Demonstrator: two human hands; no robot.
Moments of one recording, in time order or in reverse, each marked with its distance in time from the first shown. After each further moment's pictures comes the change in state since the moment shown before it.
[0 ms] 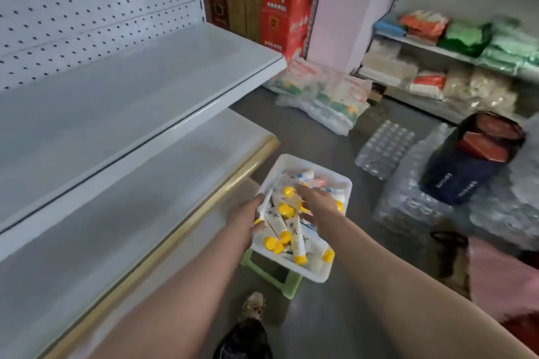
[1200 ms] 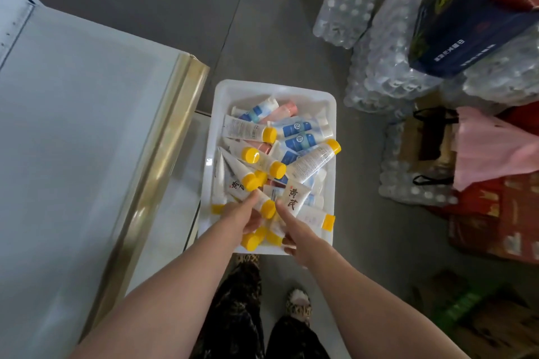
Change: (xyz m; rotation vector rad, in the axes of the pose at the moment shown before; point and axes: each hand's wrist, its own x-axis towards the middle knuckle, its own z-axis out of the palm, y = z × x) left_hand 0.240 -0.087 0.070 0.626 -0.142 -0.504; right_hand 0.163 0.158 0.022 0.187 0.066 0.762
